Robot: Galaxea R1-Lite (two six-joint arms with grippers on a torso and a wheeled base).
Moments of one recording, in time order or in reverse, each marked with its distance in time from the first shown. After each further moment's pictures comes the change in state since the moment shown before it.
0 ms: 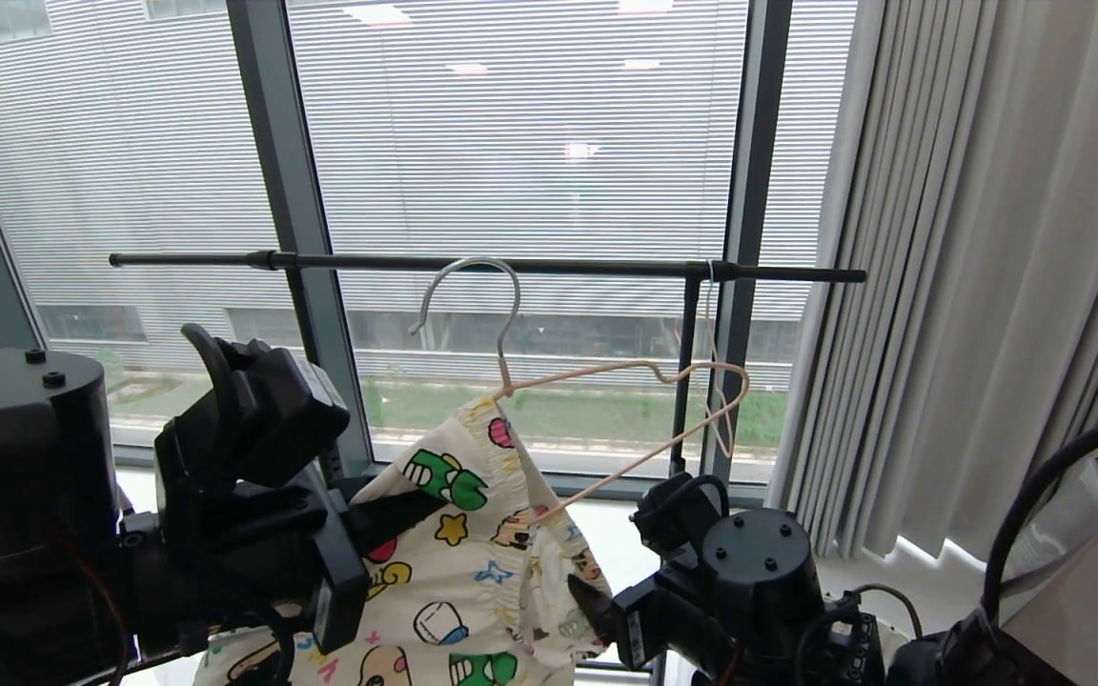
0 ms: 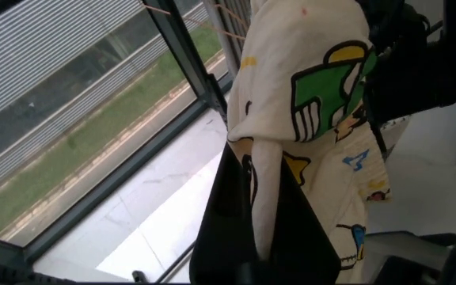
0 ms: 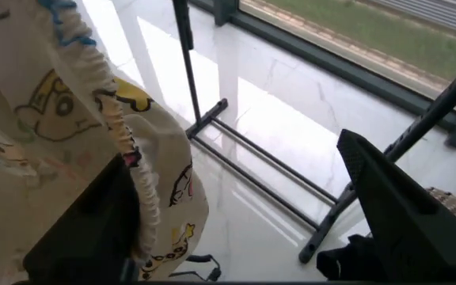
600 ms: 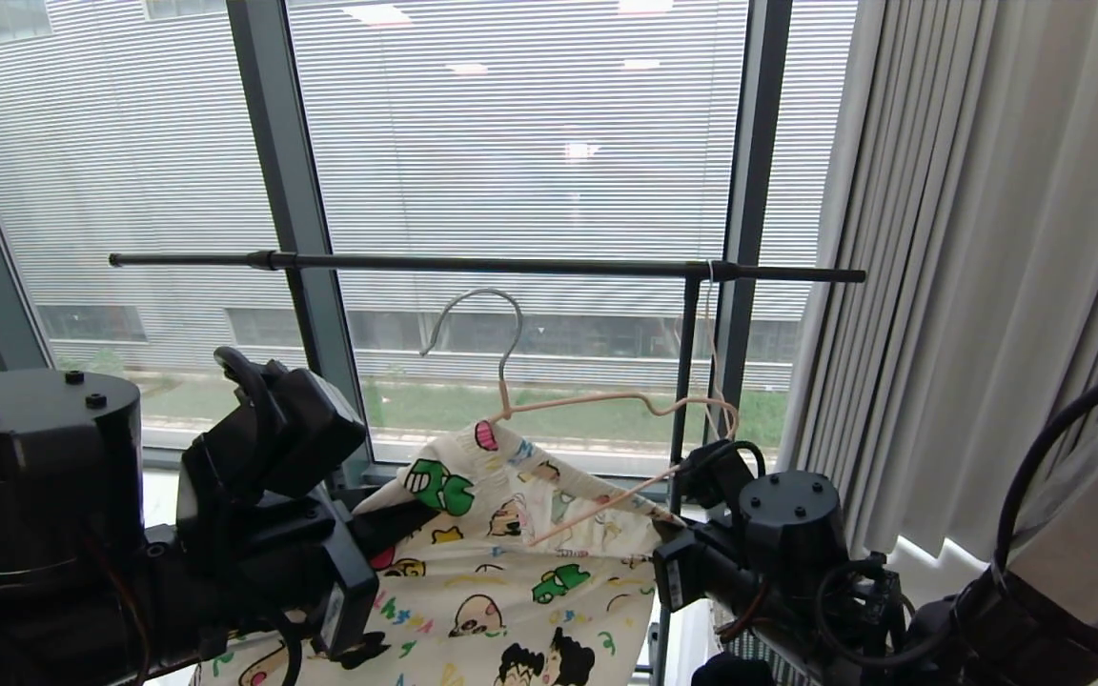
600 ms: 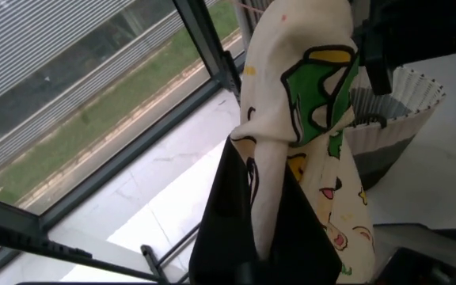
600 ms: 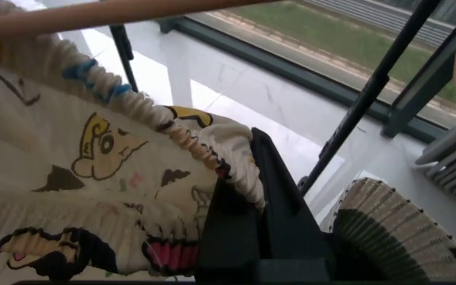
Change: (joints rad) left arm 0.007 0.022 0.026 0.000 0.073 0.000; right arm -0.131 -0.013 0.005 -0.001 -0.043 -0.065
